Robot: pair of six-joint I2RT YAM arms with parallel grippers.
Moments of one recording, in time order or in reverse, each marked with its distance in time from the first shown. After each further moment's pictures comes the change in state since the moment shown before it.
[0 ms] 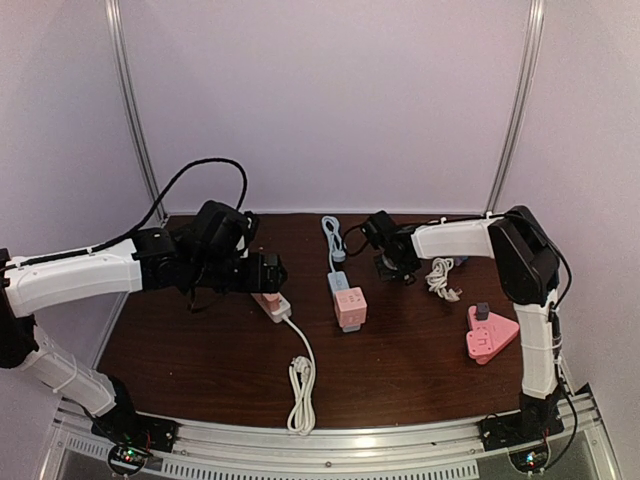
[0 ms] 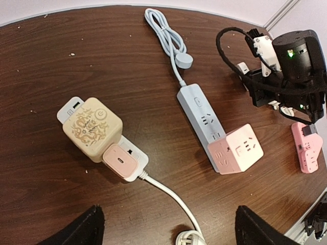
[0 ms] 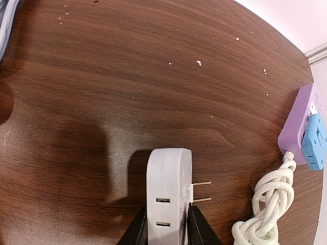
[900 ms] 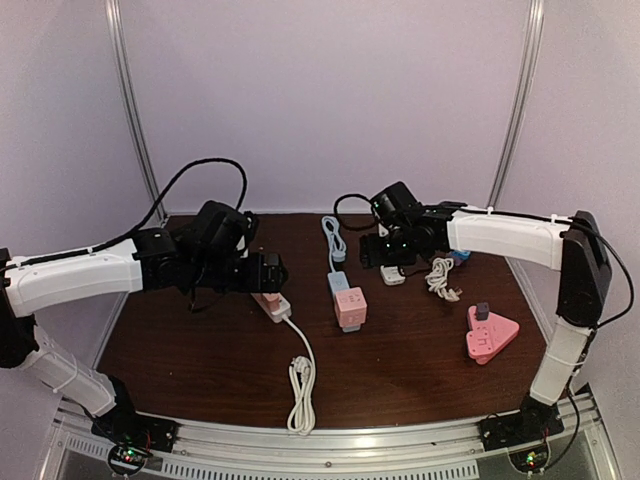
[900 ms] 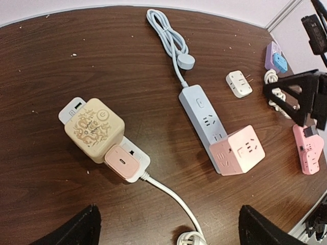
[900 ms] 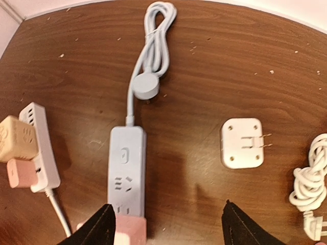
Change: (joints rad) left arm 0.001 0.002 0.000 0.001 -0.006 0.000; right arm 0.088 -0.338 -0.093 -0.031 -0.366 0.200
